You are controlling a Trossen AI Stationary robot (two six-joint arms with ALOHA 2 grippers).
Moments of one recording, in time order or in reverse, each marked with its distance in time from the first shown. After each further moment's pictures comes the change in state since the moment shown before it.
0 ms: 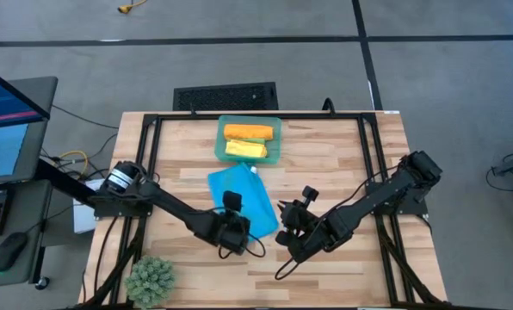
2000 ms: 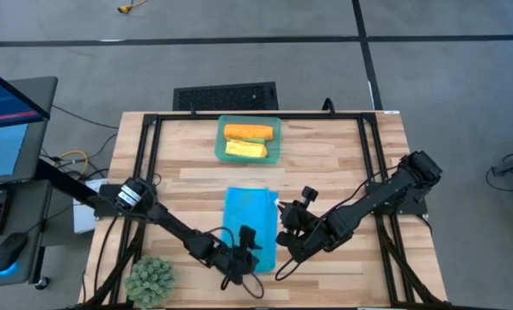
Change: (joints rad) left arm -0.156 0.161 -0.064 0.699 0.233 0.118; right arm -0.001 0.000 0.000 0.003 -0.018 -0.018
